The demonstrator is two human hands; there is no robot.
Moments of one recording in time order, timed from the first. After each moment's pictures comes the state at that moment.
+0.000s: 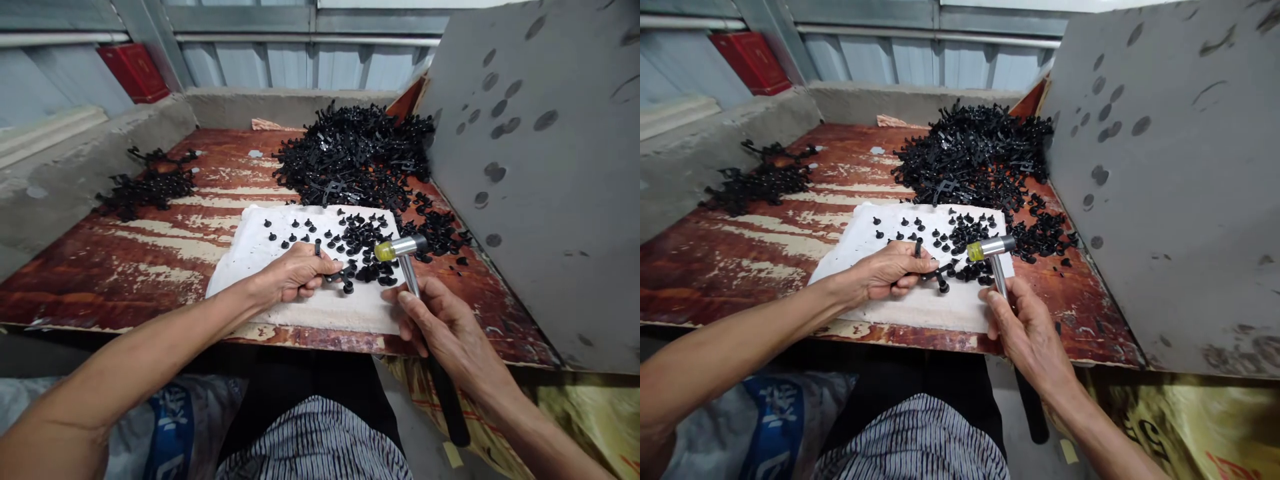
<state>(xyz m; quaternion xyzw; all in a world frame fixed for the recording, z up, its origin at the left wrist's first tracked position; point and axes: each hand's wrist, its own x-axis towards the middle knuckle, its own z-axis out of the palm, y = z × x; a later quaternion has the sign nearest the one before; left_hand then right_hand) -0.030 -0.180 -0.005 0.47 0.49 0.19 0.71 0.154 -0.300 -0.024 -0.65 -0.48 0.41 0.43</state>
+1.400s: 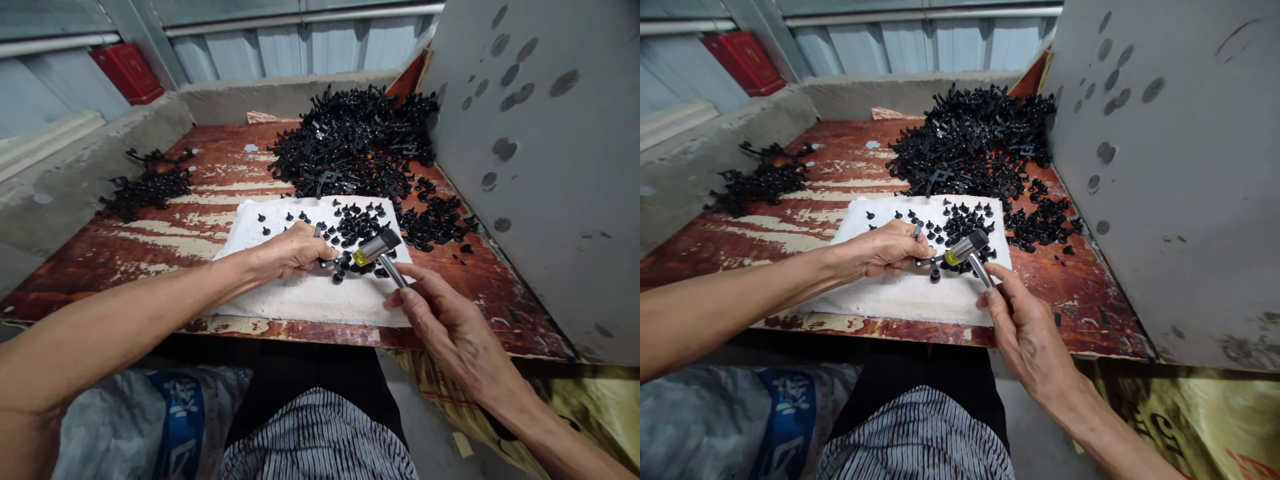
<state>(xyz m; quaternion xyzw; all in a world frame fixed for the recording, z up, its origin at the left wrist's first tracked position) -0.016 -0.163 0.003 0.60 0.54 0.12 0.58 0.166 -0.308 -0.028 -0.63 -0.63 0.24 0.38</state>
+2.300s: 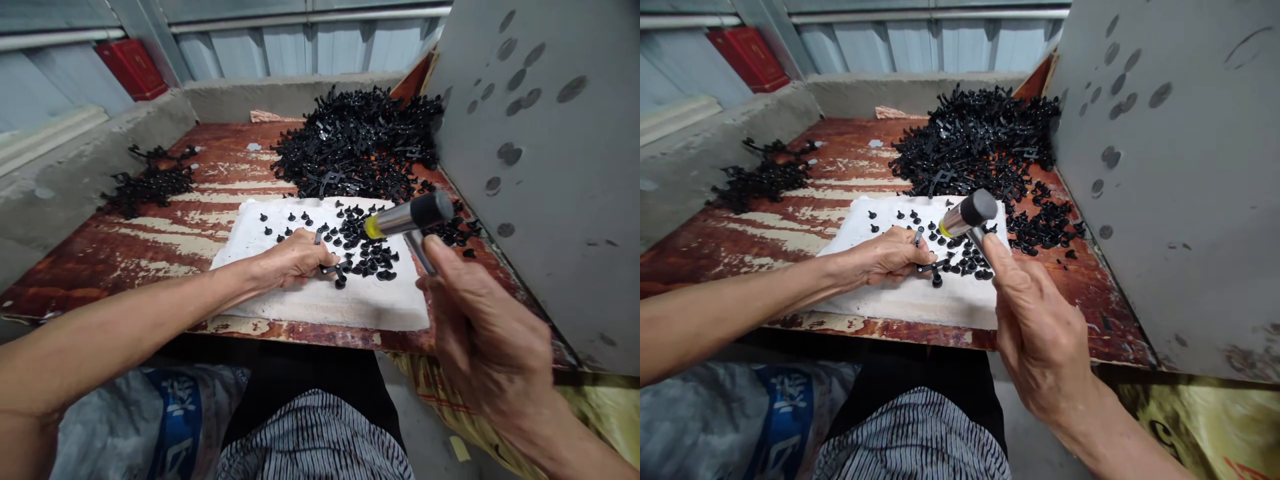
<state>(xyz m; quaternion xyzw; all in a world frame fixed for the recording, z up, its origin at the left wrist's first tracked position) -0.014 -0.173 0.002 0.54 0.57 0.11 0.61 0.166 -0.304 -0.017 -0.54 -0.74 -0.06 0.40</state>
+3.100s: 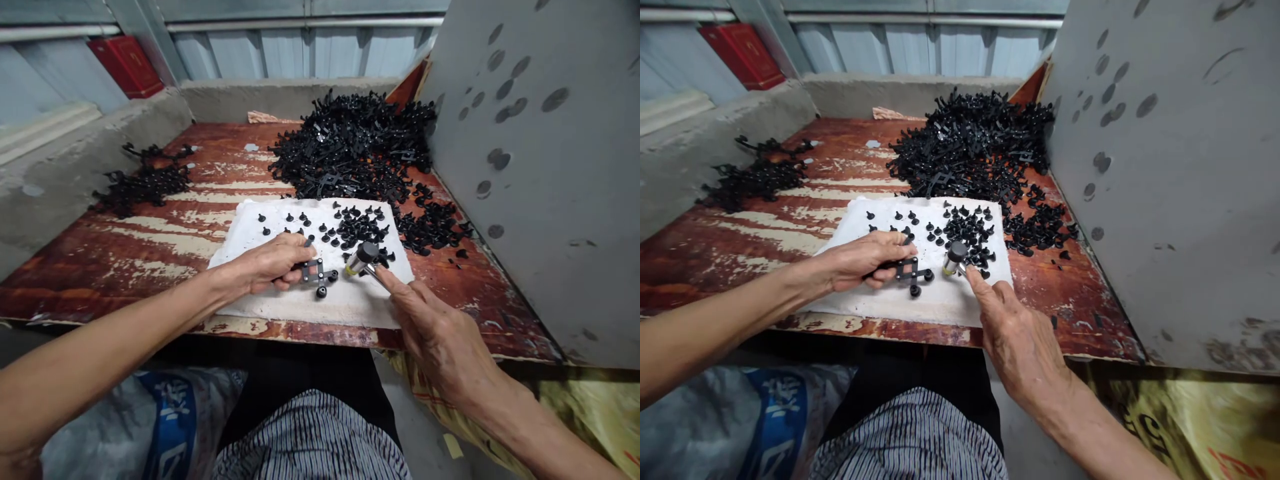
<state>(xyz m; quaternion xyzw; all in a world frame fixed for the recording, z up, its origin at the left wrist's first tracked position) -0.043 -0.178 0.010 0.54 0.52 0.12 0.65 0.169 -0.311 -0.036 -0.58 -0.78 -0.03 0.22</state>
